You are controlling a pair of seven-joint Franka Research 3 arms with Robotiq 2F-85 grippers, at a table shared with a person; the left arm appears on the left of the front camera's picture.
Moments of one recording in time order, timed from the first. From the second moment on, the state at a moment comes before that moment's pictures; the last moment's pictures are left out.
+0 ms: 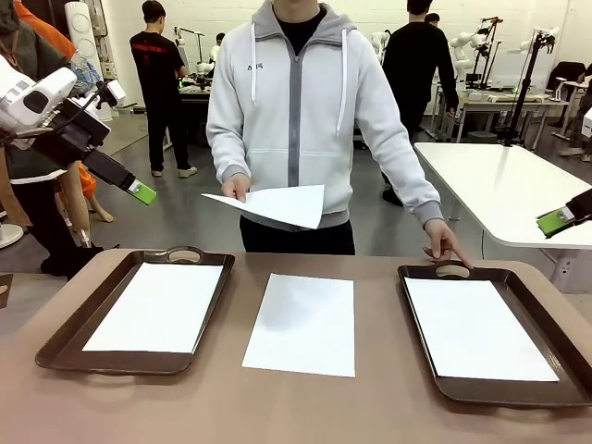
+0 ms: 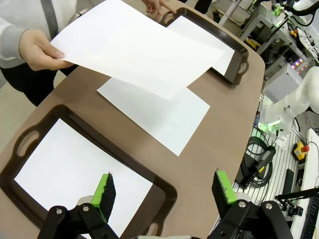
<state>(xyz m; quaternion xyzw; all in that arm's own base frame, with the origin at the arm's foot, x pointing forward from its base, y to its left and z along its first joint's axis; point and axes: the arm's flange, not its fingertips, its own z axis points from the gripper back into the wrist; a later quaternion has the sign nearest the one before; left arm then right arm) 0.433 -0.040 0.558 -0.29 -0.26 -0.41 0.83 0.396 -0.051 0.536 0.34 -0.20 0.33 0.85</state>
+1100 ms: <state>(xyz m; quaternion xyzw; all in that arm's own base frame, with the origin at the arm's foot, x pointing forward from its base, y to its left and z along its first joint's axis) 0.433 -0.040 0.558 -0.29 -0.26 -0.41 0.83 0.396 -0.051 0.536 0.34 -0.20 0.33 0.85</state>
